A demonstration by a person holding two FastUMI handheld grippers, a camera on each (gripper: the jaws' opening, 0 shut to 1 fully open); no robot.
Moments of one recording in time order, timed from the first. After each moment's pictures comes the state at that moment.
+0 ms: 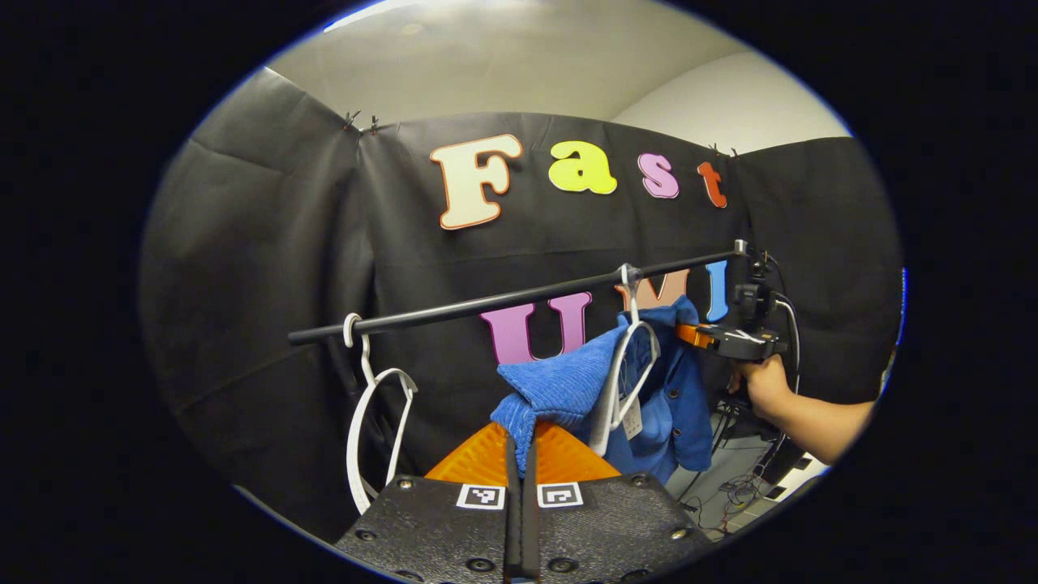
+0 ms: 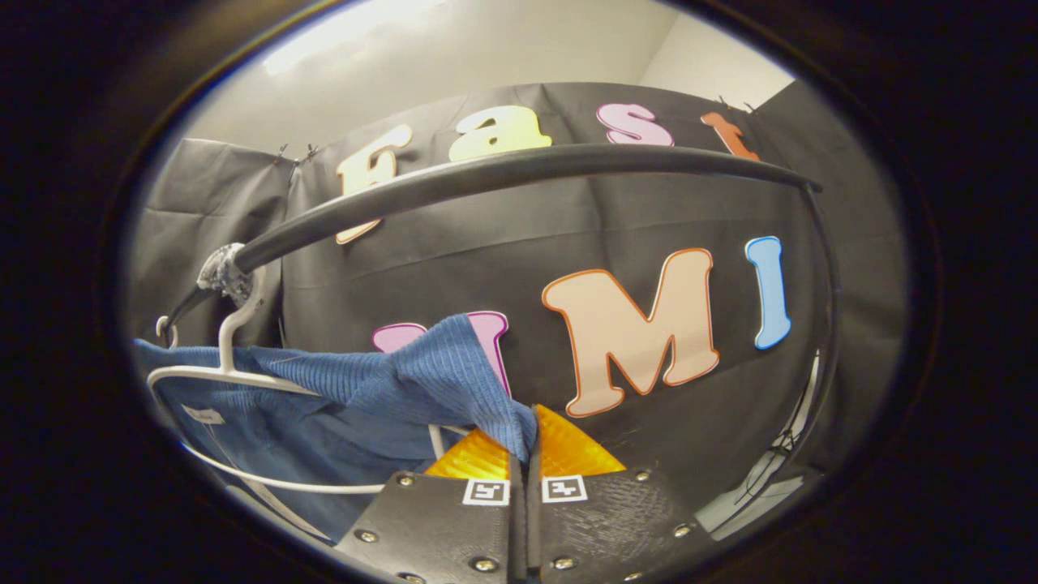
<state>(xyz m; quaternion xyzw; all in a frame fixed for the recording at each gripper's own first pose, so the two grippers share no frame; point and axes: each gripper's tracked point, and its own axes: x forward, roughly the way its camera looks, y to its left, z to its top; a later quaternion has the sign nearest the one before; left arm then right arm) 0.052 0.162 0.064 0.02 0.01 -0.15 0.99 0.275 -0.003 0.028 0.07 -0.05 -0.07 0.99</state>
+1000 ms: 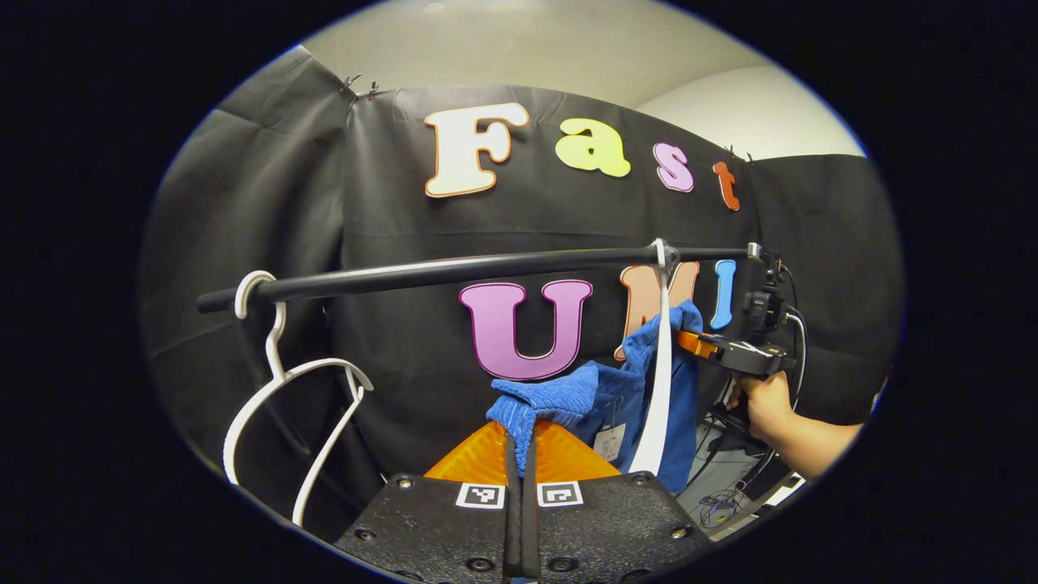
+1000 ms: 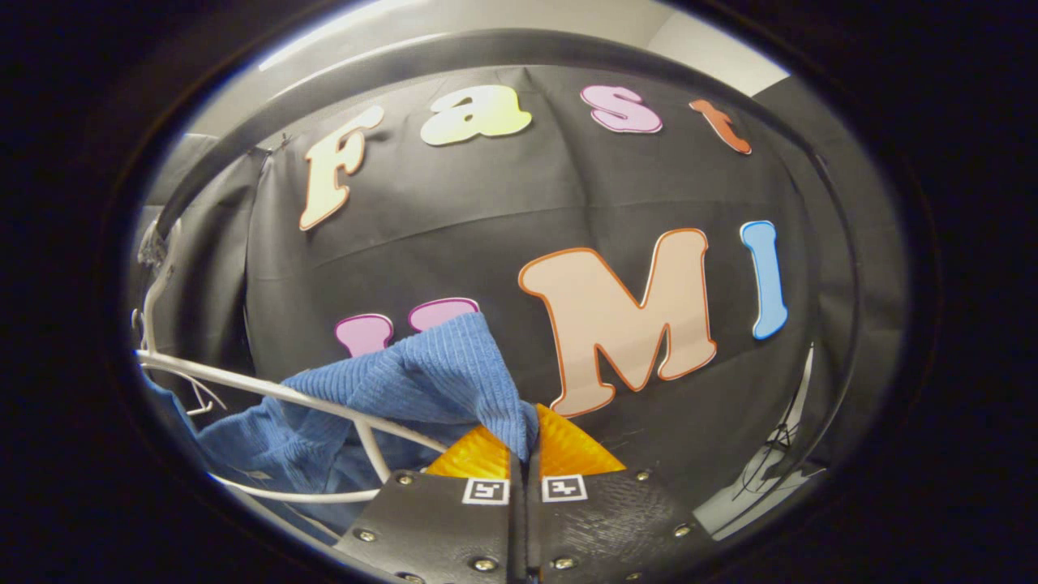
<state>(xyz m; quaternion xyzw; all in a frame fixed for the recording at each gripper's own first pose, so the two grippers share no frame) 0.140 0.119 0.039 -0.02 0.03 -0.17 0.98 0.333 -0.028 0.006 0.08 -0.03 -0.10 0.99</state>
